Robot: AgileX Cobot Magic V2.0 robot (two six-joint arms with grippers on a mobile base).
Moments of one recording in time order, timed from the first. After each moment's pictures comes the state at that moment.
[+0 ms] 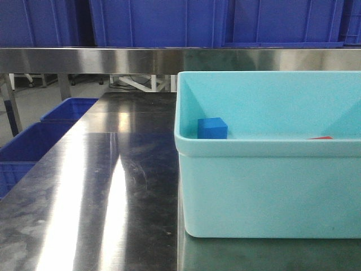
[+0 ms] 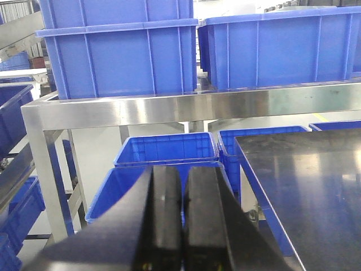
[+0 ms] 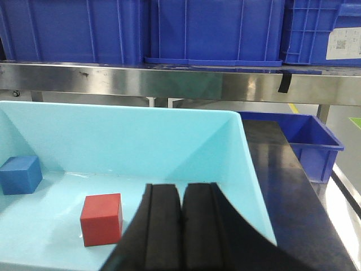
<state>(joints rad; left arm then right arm) -0.06 -0.01 0.01 -0.09 0.00 0.14 0.07 -0.01 0.03 0.01 0.04 0.02</state>
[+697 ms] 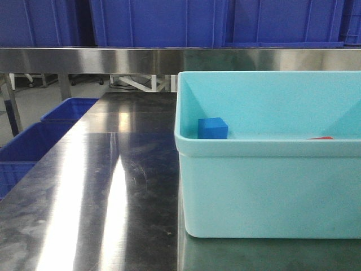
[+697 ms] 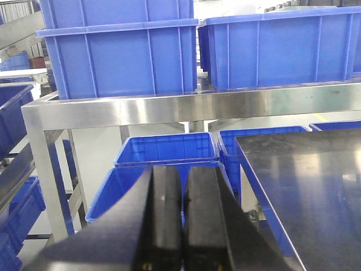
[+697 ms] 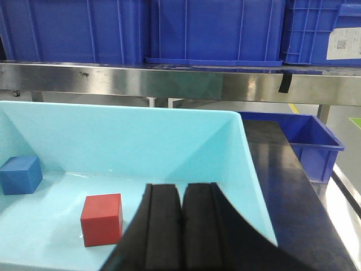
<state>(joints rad) -0.06 -0.01 0.01 -0.09 0.00 0.14 0.07 -0.01 0.03 0.01 0.04 0.02</state>
